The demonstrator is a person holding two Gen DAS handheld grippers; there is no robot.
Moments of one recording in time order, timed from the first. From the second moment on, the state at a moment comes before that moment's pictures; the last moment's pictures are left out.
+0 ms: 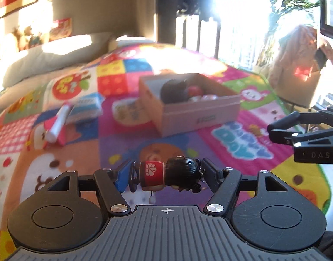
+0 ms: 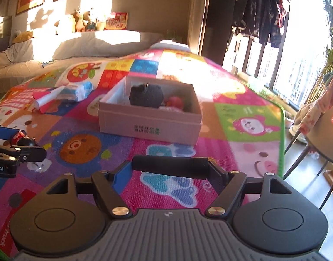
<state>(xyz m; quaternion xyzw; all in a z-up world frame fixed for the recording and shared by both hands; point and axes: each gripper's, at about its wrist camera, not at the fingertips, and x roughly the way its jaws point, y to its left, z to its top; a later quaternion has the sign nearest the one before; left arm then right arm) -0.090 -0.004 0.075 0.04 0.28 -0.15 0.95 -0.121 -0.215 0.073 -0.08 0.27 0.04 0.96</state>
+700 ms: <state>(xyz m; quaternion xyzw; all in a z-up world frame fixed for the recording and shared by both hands) 0.079 -0.045 0.108 -0.02 0.22 -0.20 0.96 0.033 -0.250 0.197 -0.01 0.20 0.08 0.98</state>
